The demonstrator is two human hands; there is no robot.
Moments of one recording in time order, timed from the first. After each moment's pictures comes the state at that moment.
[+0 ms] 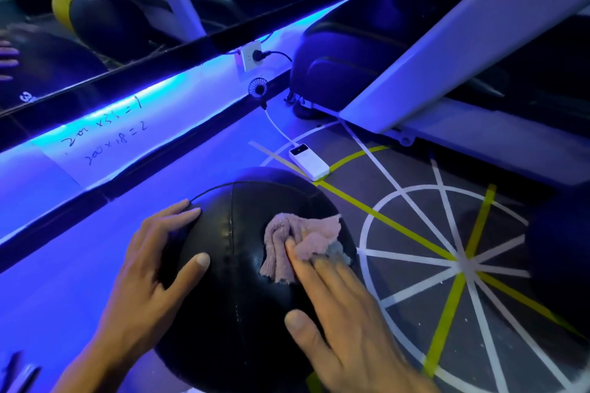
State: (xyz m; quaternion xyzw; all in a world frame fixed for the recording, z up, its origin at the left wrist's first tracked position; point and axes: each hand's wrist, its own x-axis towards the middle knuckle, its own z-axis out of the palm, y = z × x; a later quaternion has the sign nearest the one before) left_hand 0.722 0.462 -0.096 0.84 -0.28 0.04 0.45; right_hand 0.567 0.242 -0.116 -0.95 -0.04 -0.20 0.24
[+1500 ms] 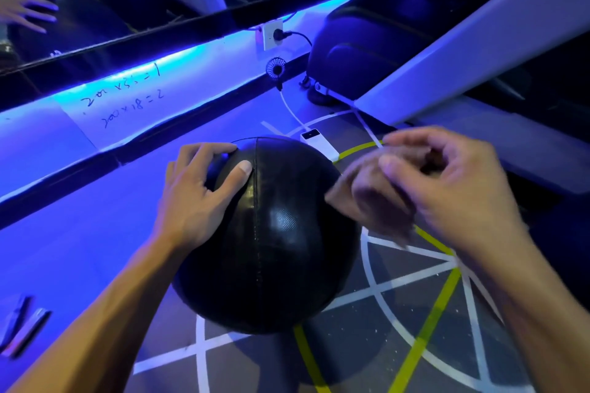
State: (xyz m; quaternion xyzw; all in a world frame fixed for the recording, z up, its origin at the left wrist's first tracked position) left_hand 0.756 0.417 -0.089 0.88 -0.18 0.06 0.44; right_hand 0.598 0.165 -0.002 -0.83 0.16 -0.26 0.46
